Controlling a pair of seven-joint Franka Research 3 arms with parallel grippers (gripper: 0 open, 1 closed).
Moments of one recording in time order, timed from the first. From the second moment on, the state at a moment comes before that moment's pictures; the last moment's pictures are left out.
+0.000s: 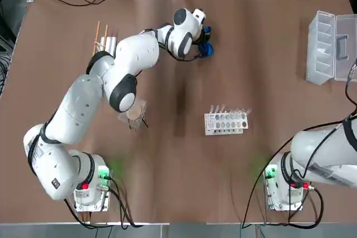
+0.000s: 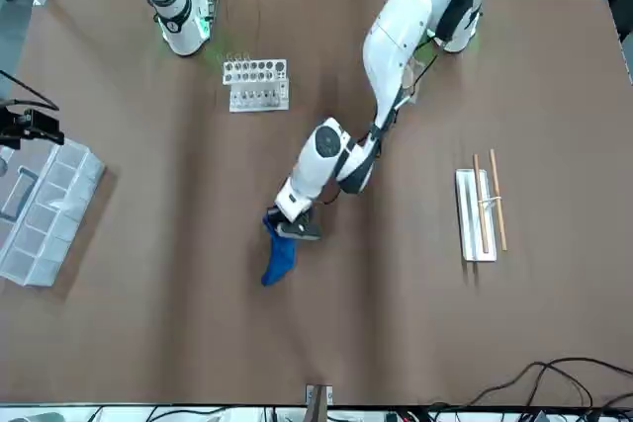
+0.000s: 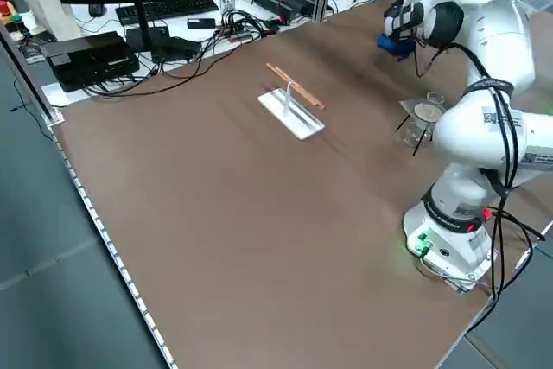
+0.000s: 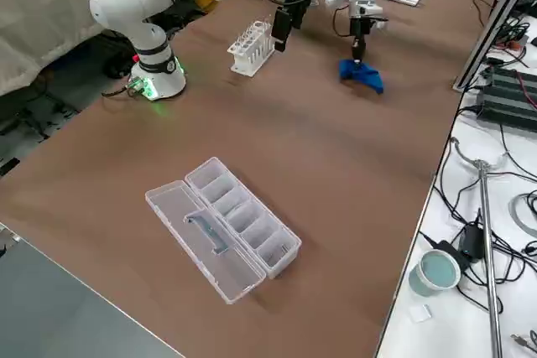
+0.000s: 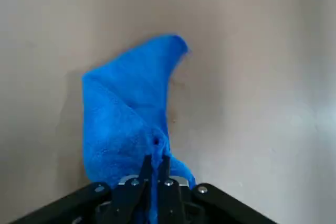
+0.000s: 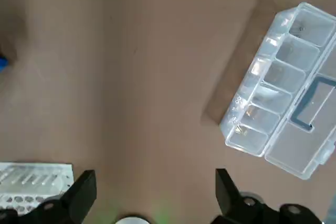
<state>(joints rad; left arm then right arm) -0.82 1.14 -0.06 -1.06 -0.20 2.76 -0.69 -0.36 0.17 0.30 -1.43 -0.09 1.44 -0.14</state>
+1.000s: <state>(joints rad) -0.91 1.09 -0.05 -1.06 -0.20 2.45 -0.68 -0.38 0.07 0.29 -1.50 -0.06 1.52 -0.08</state>
